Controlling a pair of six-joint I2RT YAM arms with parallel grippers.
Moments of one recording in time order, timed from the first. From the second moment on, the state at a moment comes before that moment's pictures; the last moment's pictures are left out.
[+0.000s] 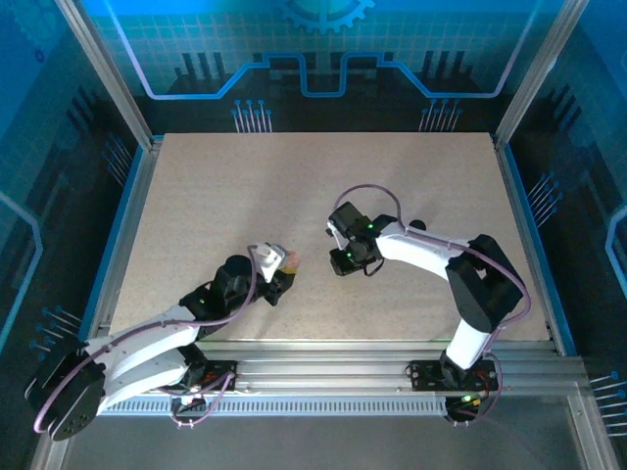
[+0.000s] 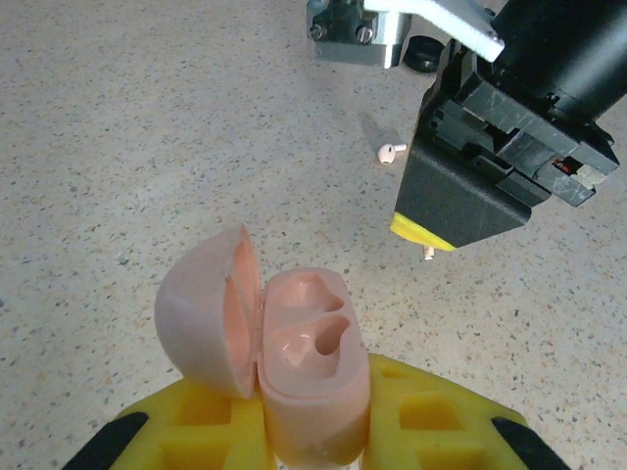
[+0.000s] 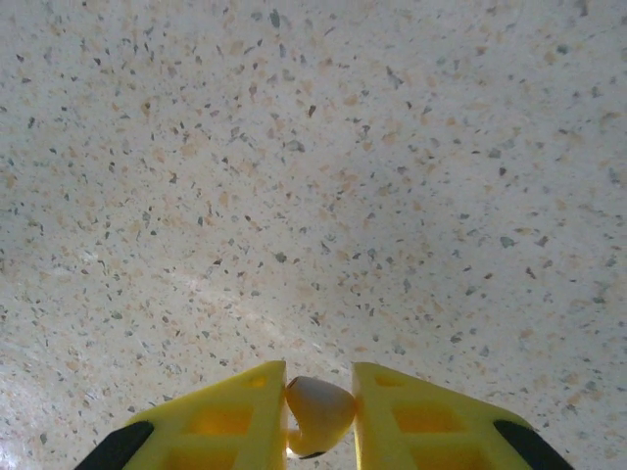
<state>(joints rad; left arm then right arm) -0.69 0.97 0.33 0.19 0.06 -0.11 0.69 1.71 1.11 -0.64 -0.09 0.29</state>
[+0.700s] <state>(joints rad) -0.69 1.20 0.39 0.32 0.13 -0.14 0.62 1.46 0.96 -0.51 -0.12 0.36</state>
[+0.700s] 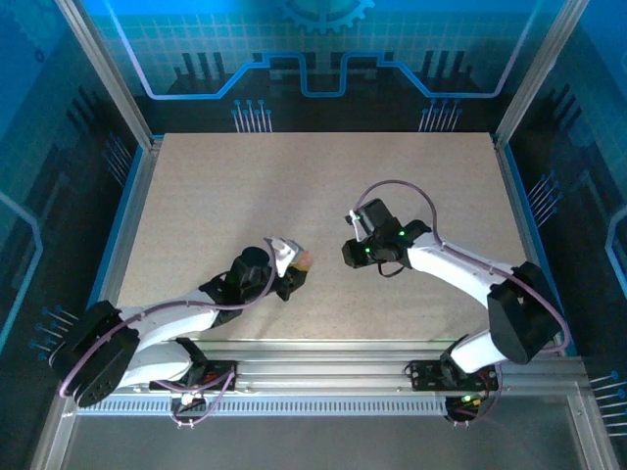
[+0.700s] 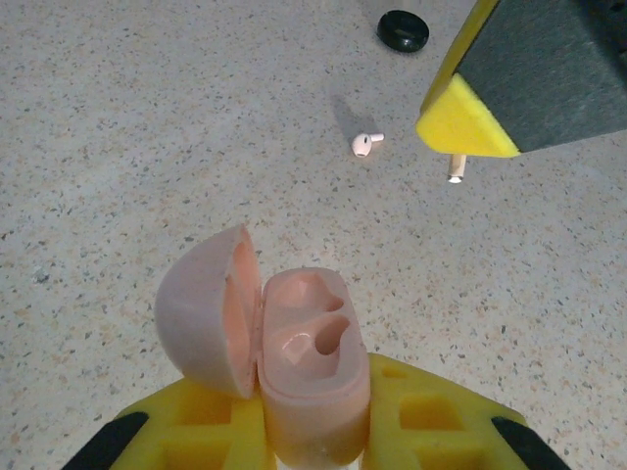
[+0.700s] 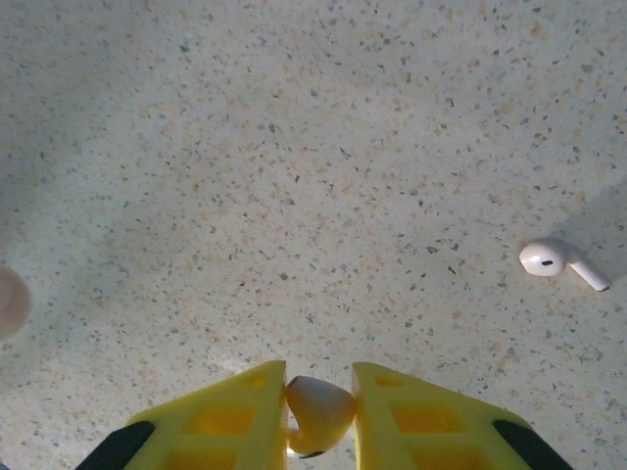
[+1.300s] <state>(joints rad) -0.69 1.33 0.40 0.47 0.27 -0.13 0.62 1.31 0.90 -0.40 -0.24 0.19</state>
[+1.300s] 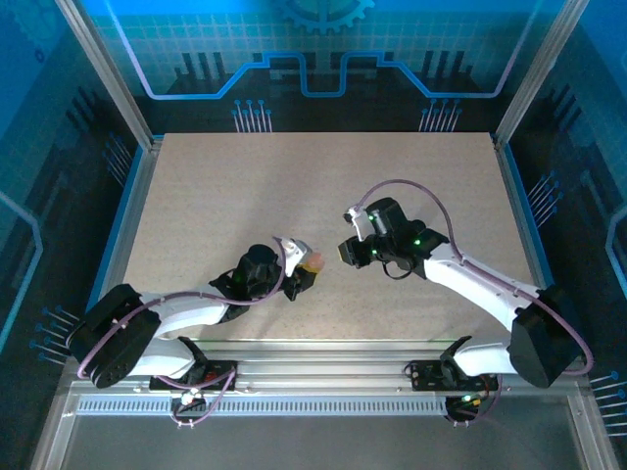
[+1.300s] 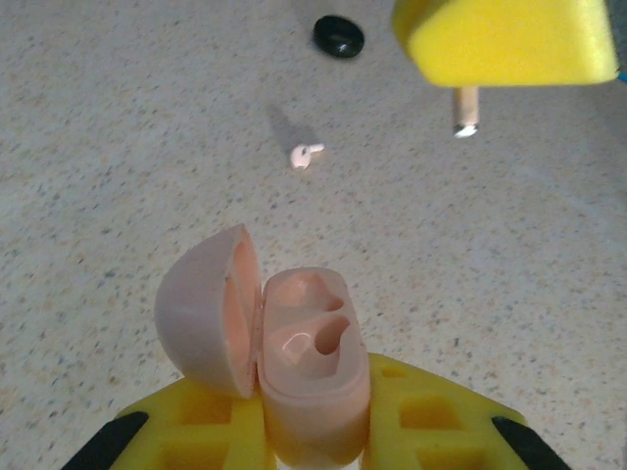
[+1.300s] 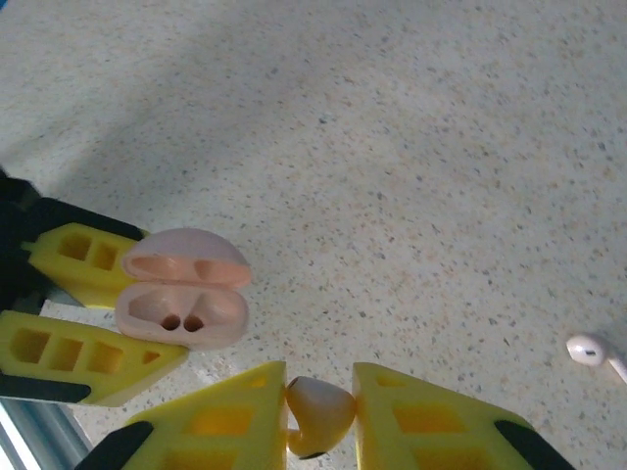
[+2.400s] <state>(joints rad) -0.69 1.37 0.42 0.60 0.30 -0.11 0.61 1.26 0.91 -0.43 -0.23 -0.01</state>
